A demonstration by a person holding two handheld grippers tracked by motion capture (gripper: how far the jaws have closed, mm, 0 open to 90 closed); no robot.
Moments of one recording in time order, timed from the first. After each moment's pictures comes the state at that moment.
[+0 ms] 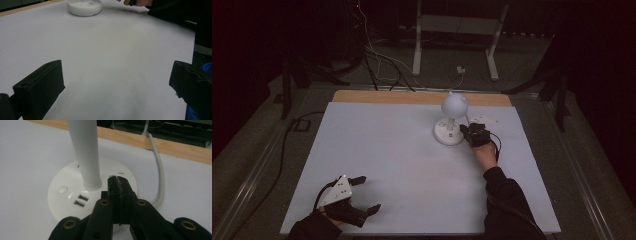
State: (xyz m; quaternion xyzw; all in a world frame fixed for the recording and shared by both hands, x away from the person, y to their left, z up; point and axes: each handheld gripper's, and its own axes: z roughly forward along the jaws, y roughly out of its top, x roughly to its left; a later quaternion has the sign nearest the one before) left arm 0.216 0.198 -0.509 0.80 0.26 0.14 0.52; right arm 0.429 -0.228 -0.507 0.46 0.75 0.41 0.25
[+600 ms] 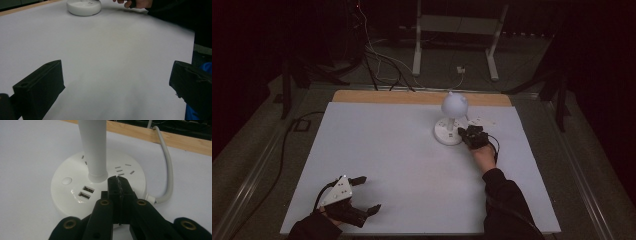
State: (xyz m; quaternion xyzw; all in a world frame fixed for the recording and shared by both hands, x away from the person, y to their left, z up) left arm 0.216 0.197 -0.509 0.81 0.26 0.14 0.52; right arm 0.428 -0.224 -0.515 0.46 0.75 0.40 0.24
